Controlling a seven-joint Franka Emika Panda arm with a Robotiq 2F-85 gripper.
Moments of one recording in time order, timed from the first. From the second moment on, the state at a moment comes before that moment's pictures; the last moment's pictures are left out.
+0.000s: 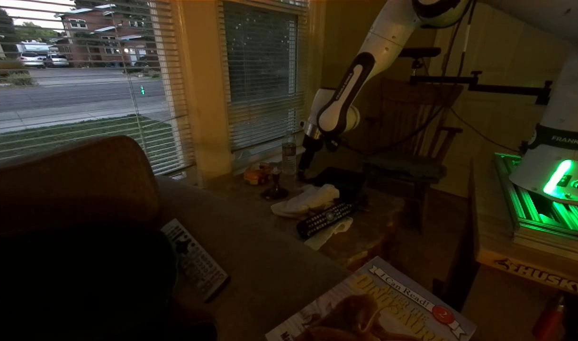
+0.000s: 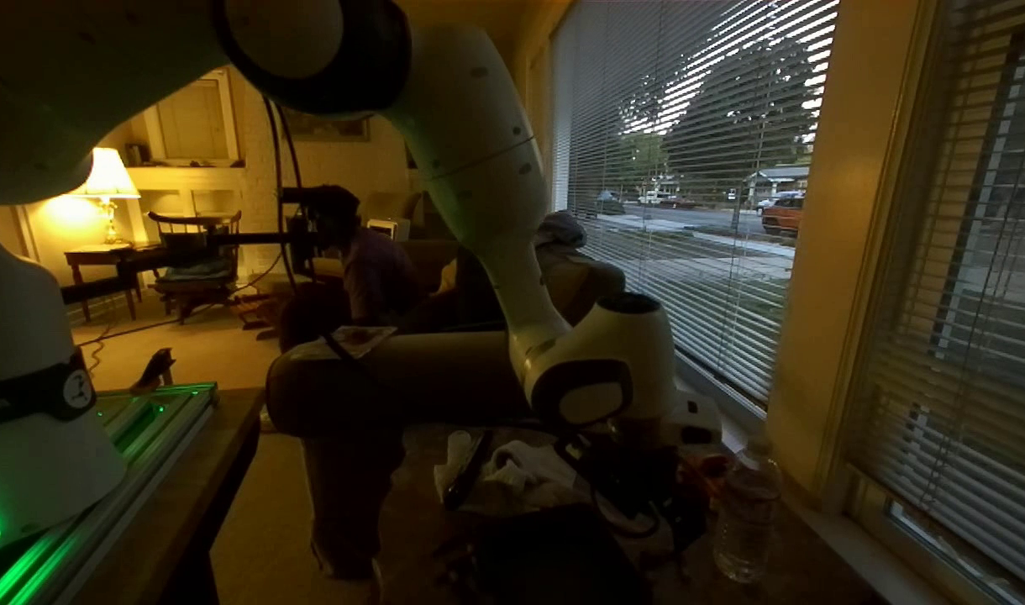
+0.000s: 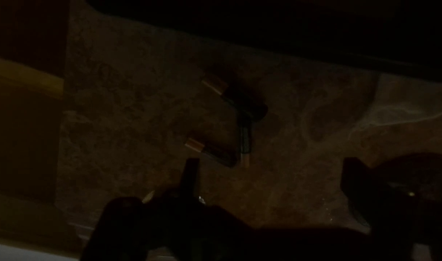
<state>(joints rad) -0.17 1.07 0.09 -1.67 -0.09 2.99 -0.30</state>
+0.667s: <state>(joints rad) -0.14 1.16 0.06 -1.51 -0.09 2.93 -0.28</state>
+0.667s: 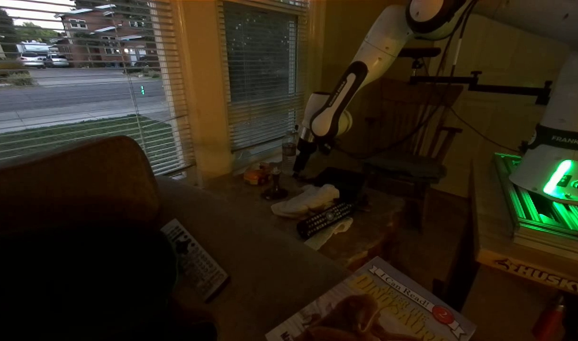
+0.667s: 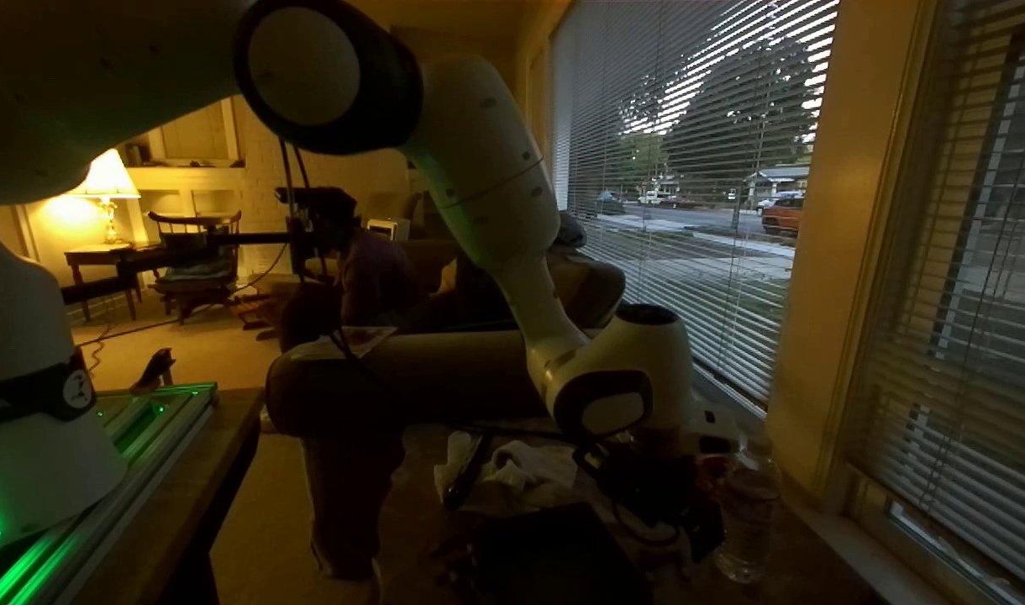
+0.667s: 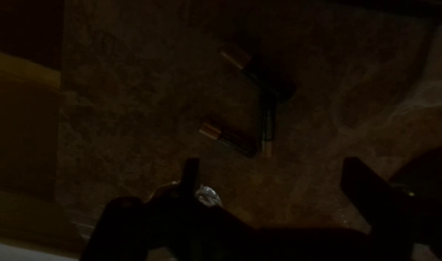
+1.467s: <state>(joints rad) -0.09 1.17 0.01 -1.46 -0.09 2.80 -0.22</state>
